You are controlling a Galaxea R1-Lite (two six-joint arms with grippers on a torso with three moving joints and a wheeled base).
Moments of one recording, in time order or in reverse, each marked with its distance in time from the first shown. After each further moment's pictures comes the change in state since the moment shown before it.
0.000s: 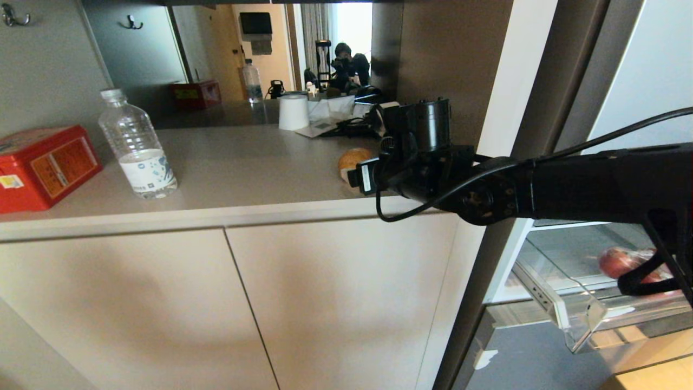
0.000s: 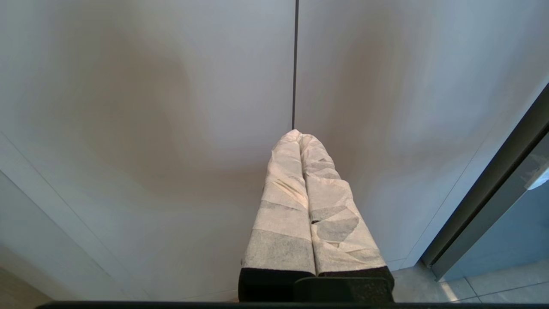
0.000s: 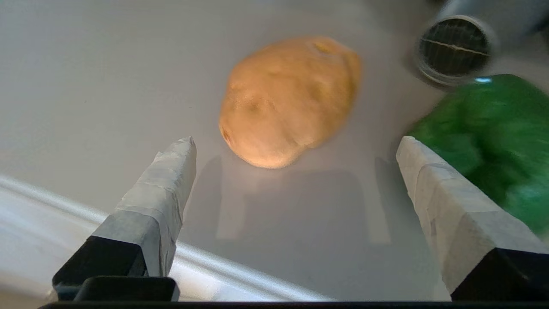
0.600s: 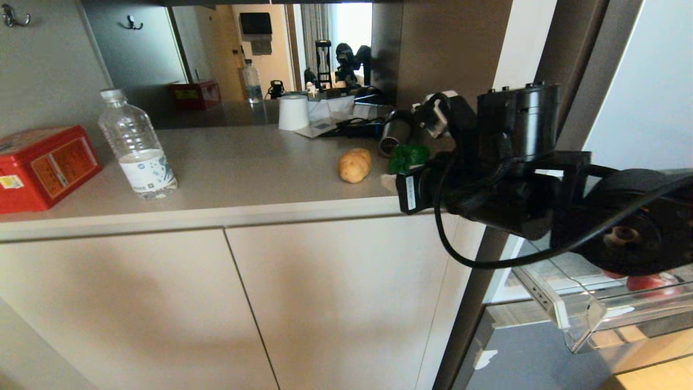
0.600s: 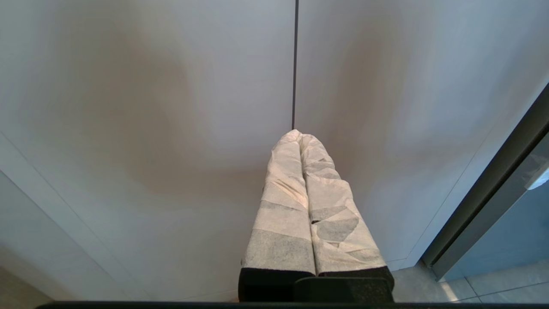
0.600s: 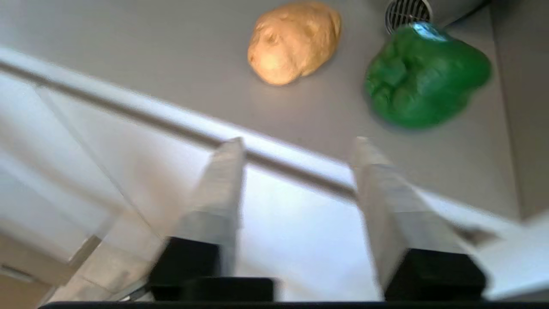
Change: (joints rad) left arm 0.000 0.000 0.000 0.000 0.000 0.000; right arm 0.049 -0.380 0.508 -0.138 -0.008 -0.008
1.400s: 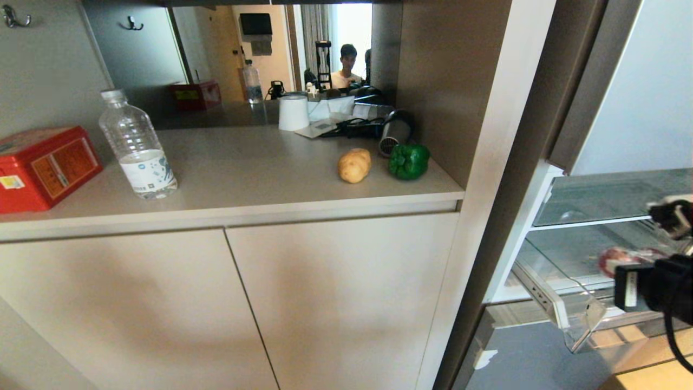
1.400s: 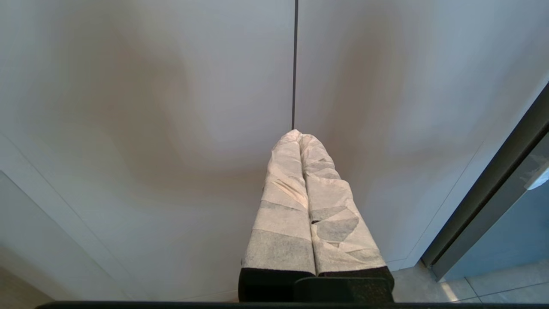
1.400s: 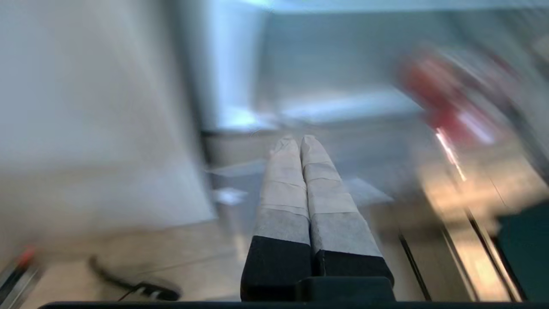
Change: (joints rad) left arm 0.000 0.000 0.000 0.000 0.000 0.000; right arm -0.613 -0.540 0.773 0.005 -0.029 0.005
